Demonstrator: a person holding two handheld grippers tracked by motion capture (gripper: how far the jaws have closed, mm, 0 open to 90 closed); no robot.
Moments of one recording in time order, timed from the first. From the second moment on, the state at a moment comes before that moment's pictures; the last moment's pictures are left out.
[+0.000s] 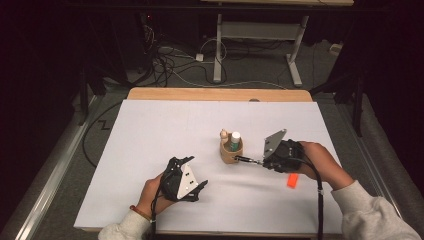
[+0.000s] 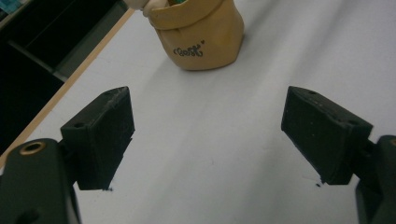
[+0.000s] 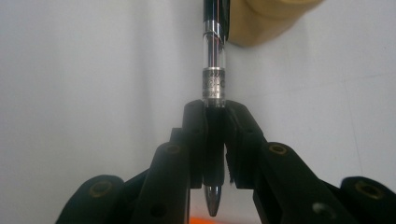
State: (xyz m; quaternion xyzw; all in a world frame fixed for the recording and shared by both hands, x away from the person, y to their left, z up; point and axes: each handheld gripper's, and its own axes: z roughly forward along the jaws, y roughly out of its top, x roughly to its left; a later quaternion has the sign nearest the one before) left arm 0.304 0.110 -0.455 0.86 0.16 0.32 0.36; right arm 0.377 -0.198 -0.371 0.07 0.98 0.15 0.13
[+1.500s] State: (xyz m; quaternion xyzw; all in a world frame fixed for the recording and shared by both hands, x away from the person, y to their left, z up) left arm 0.319 0.088 -0.441 0.84 0.13 0.43 0.31; right arm 0.404 -0.018 -0.341 0.05 0.99 0.00 0.09
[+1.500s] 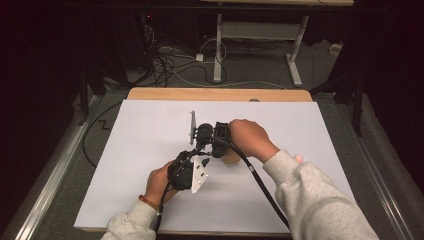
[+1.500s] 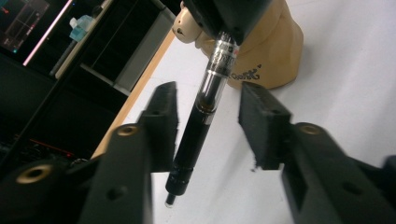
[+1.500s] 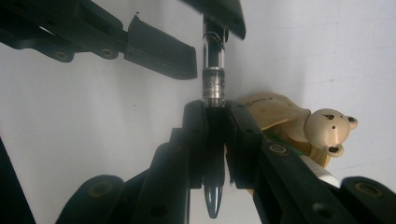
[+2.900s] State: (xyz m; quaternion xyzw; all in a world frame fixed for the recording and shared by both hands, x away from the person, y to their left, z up) left arm 0.326 0.098 -0.442 0.84 0.16 0.41 0.31; right arm 0.379 -0.121 -0.319 0.10 0.93 0.29 0.20
